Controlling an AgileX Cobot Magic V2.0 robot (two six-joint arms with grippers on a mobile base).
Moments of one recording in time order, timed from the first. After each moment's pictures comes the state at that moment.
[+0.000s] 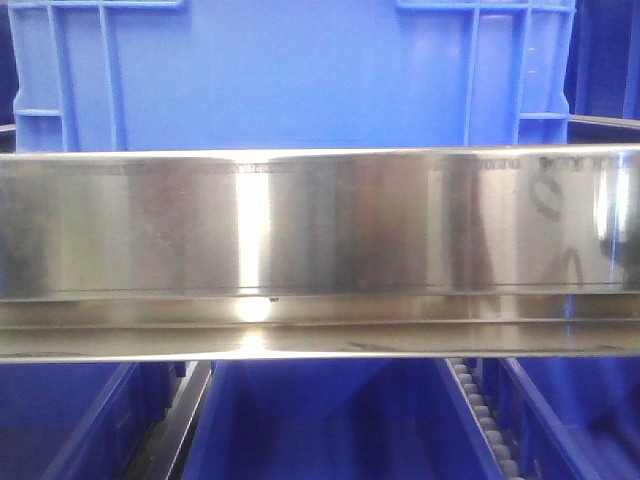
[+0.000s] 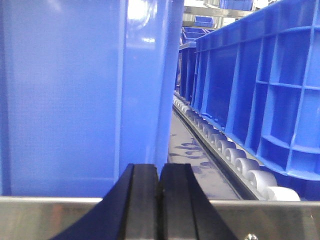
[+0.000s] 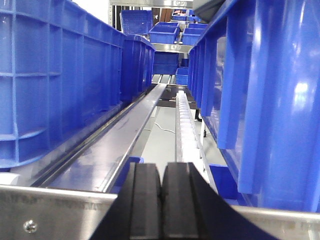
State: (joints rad) left arm -0.05 0.00 0.00 -0.04 0.02 0.00; right arm 0.26 0.00 0.00 0.02 0.04 -0.03
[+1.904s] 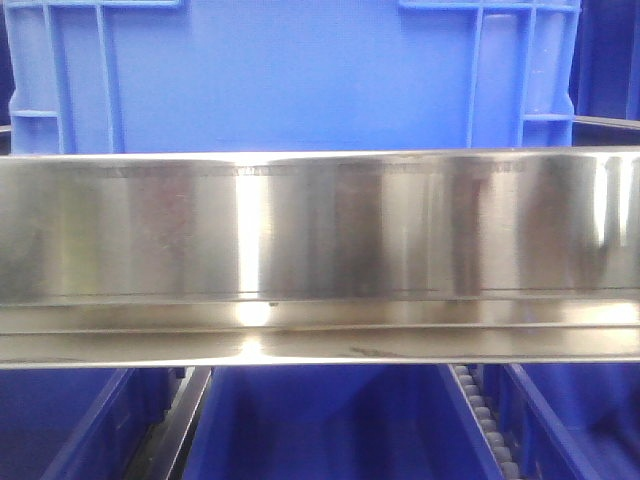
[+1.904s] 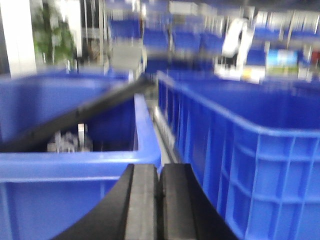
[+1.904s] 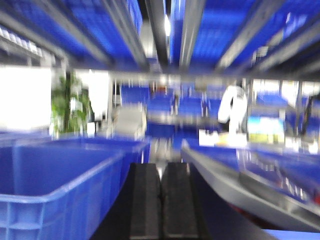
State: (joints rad) left arm -0.05 0.25 -0.62 -0.02 0.48 0.00; right arm 0.26 0.21 -0.57 0.02 0.22 -0.03
